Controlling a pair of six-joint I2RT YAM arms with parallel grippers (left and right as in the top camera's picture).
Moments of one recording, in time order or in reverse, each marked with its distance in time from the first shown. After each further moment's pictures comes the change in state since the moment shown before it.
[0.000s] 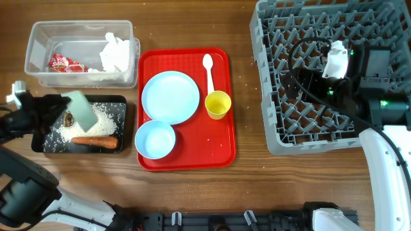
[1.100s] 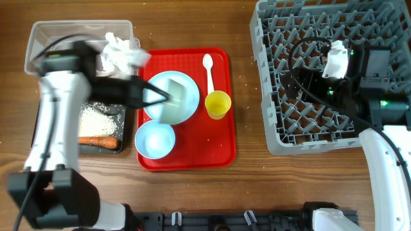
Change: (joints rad) left arm -0.842 -0.251 0.003 0.084 -0.033 0.064; right arm 0.000 0.000 0.000 0.003 0.000 0.000
